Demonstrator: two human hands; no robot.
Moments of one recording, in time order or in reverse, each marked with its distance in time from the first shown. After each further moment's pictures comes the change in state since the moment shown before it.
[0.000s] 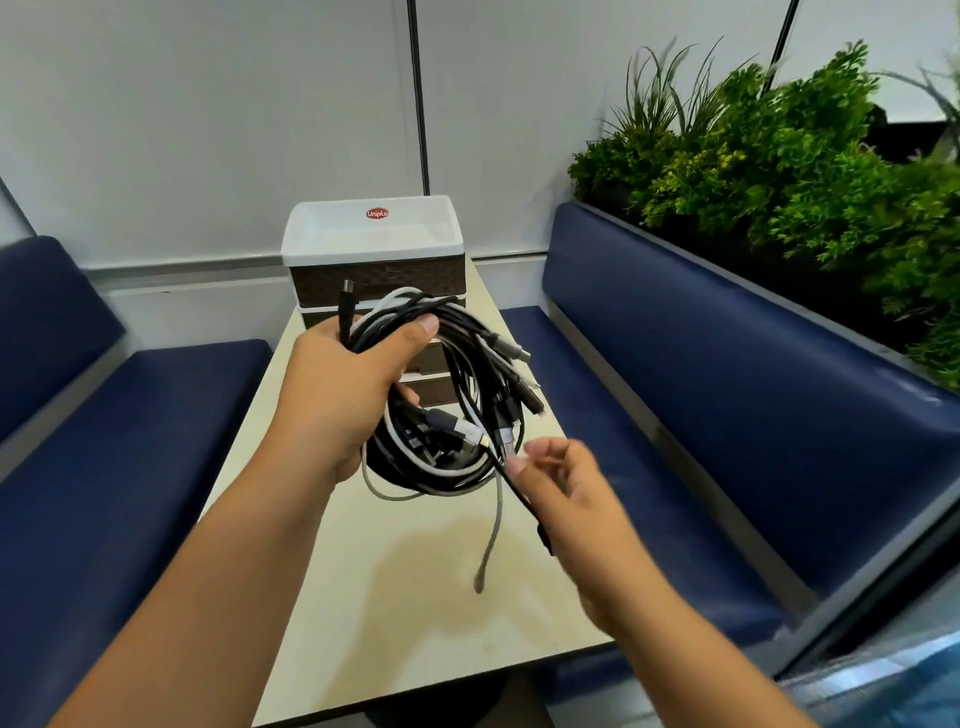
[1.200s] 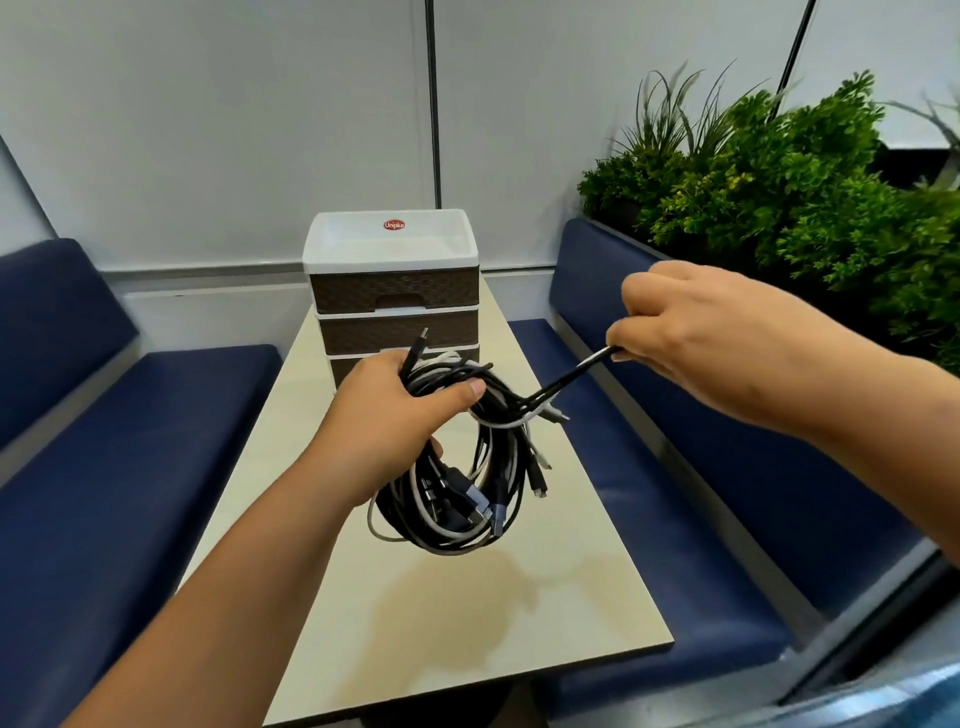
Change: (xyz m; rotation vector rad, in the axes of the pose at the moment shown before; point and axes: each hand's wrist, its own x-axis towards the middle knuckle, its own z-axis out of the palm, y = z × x) left_hand -0.011 -0.007 -0.010 0.380 -0.198 0.003; right_hand 0.037 -0.147 -0.085 -1.793 -0.130 -1.241
